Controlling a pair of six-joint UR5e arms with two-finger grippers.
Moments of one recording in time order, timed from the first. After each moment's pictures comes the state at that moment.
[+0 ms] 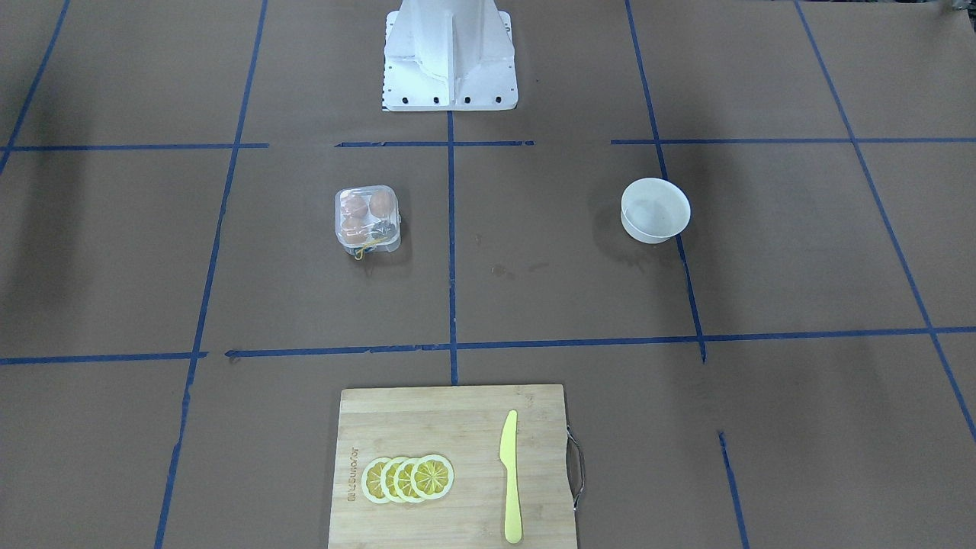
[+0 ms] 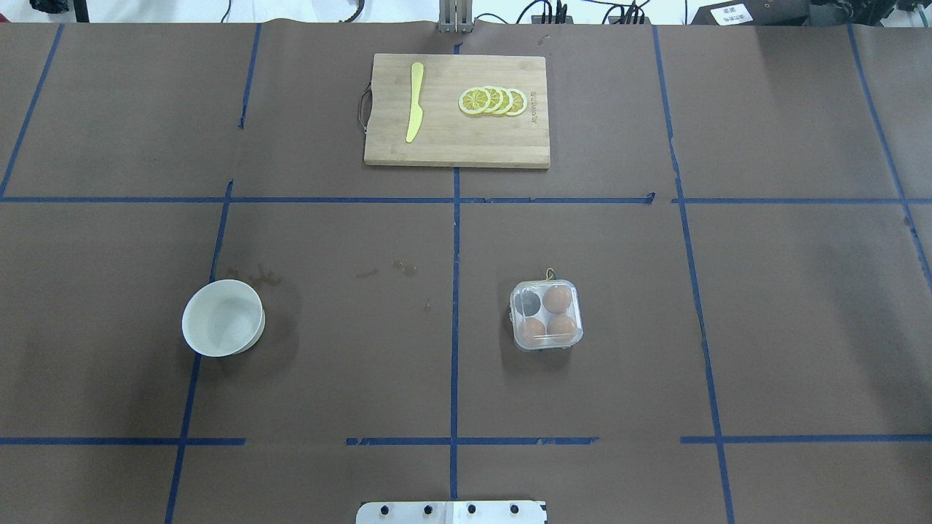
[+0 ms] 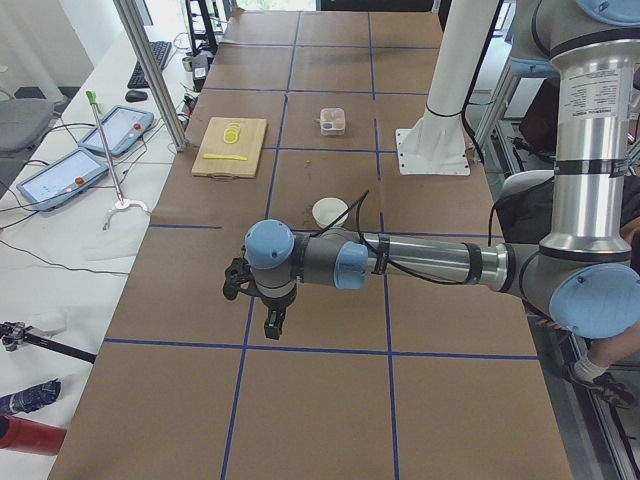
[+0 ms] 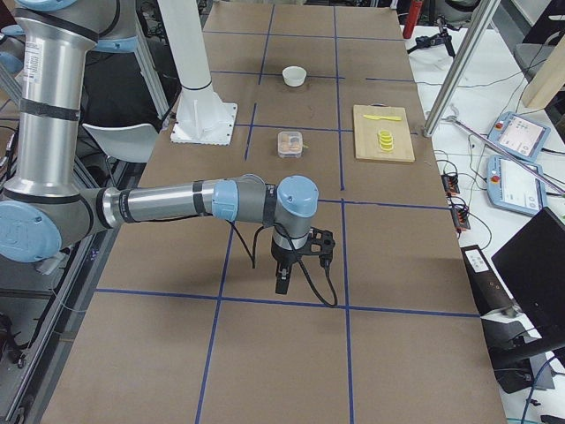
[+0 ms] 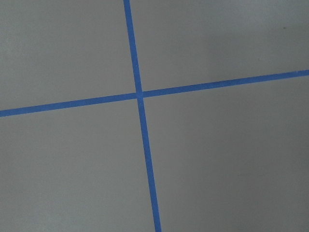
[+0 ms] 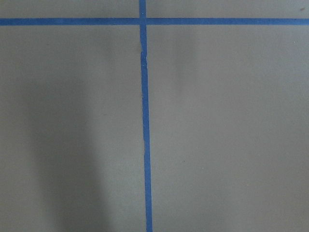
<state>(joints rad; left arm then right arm) -1.54 -1.52 -1.70 -1.59 -2.41 0.05 1.52 -1.75 1.91 -1.79 2.24 0.04</state>
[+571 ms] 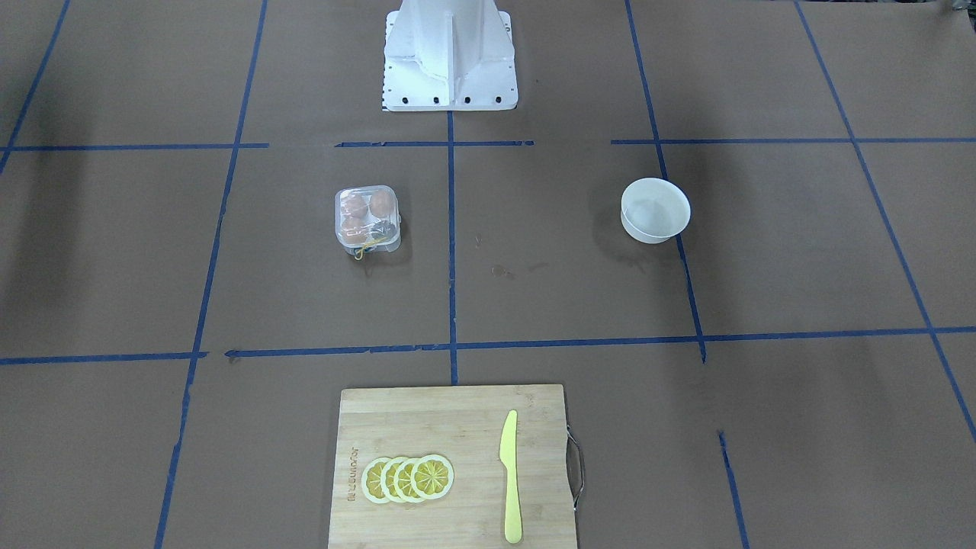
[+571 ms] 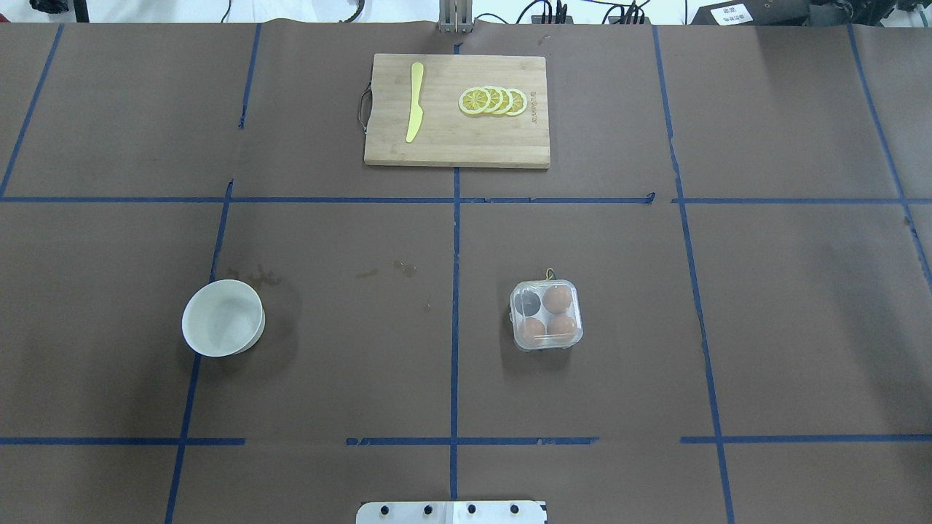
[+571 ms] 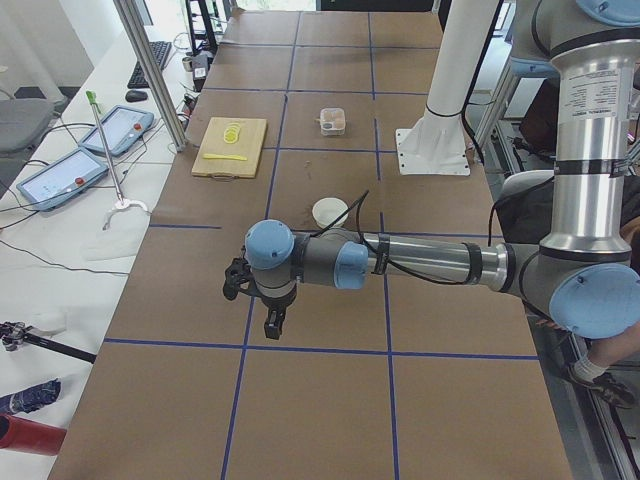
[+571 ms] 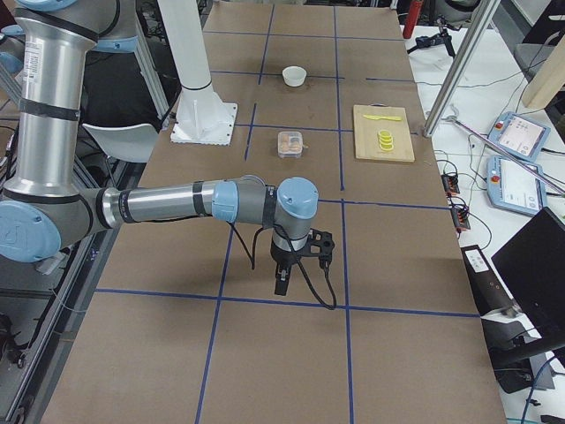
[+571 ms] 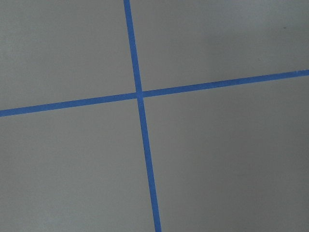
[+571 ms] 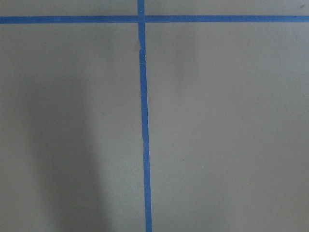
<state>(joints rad) -1.54 -1.52 -1.70 -1.59 -2.41 0.05 1.52 -1.75 1.90 -1.79 2.24 0.04</state>
